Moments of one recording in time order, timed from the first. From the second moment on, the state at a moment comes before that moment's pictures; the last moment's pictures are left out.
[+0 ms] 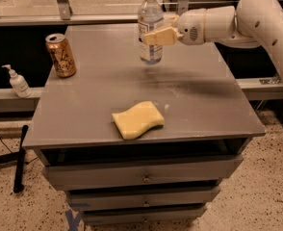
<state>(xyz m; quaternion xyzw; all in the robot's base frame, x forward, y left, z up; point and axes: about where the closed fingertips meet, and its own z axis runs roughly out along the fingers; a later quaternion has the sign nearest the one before) 0.702 -0.049 0.951 -0.44 0.65 0.34 0.51</state>
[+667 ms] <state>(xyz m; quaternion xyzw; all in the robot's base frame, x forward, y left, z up) 0.669 -0.027 0.939 -0.41 0.63 0.39 0.53</state>
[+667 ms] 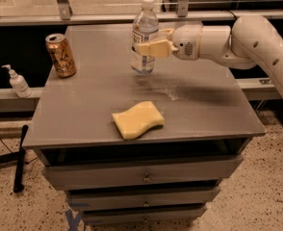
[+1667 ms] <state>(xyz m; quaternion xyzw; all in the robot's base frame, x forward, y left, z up) 0.607 -0.007 0.936 -0.39 0.61 0.42 0.54</state>
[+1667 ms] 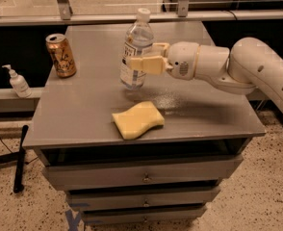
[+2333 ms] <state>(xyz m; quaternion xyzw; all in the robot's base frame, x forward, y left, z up) 0.584 -0.025 0.920 -0.41 0.65 0.38 0.51</state>
